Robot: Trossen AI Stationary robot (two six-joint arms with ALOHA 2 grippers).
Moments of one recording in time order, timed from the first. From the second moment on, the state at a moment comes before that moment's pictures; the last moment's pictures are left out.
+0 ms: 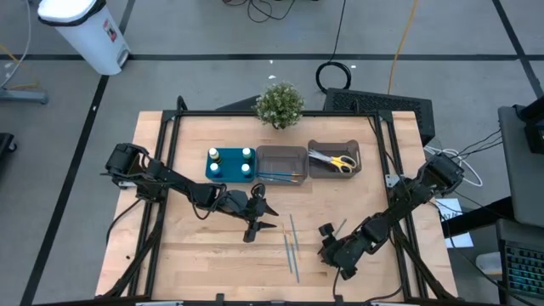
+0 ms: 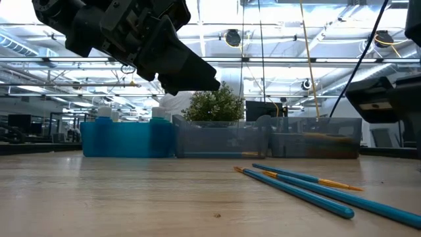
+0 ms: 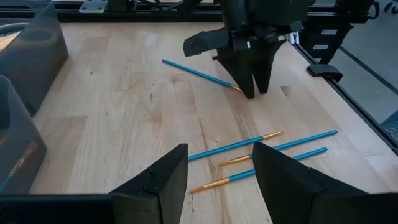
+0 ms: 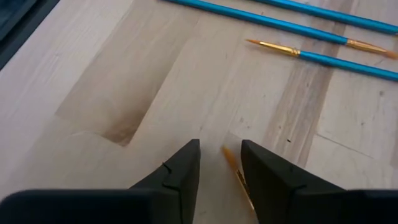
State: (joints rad) left arm -0.25 1.70 0.76 0.55 0.00 -0.09; right arm 0.73 1.69 0.71 0.03 0.19 0.22
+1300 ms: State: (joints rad) left arm -0.25 1.70 0.76 0.55 0.00 -0.09; right arm 0.64 1.54 0.71 0.29 0.37 0.24
